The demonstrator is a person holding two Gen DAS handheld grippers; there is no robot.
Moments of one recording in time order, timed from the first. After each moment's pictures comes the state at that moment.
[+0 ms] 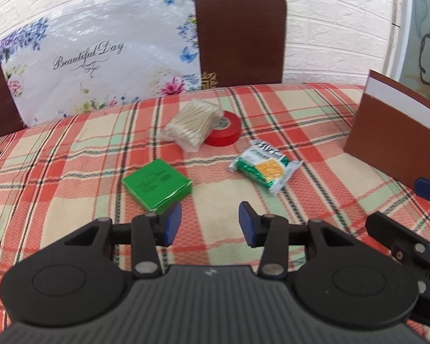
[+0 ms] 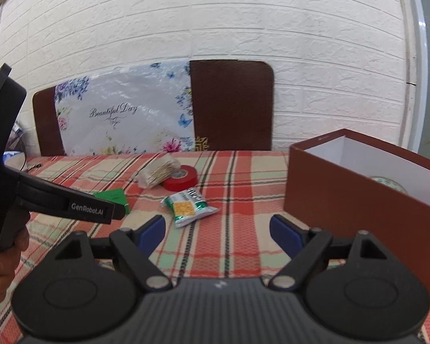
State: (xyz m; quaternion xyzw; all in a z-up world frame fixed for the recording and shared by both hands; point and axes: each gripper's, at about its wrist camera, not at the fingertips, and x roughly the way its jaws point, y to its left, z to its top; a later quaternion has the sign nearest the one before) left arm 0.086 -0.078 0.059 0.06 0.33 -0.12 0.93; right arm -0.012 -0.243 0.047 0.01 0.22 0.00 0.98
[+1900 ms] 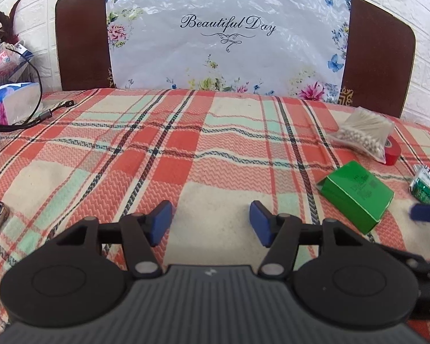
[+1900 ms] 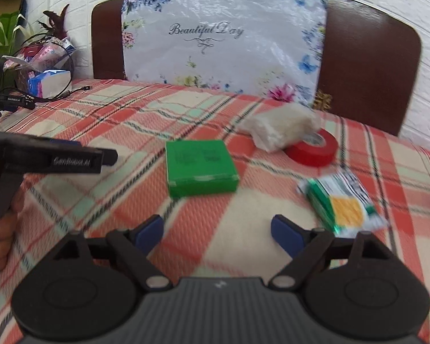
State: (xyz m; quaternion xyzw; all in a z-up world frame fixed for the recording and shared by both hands) left arm 0.147 0.072 -0.006 -0.02 0.29 0.01 0.96; right arm 0.120 -0.116 -0.011 -0.08 0.32 0.15 0.93
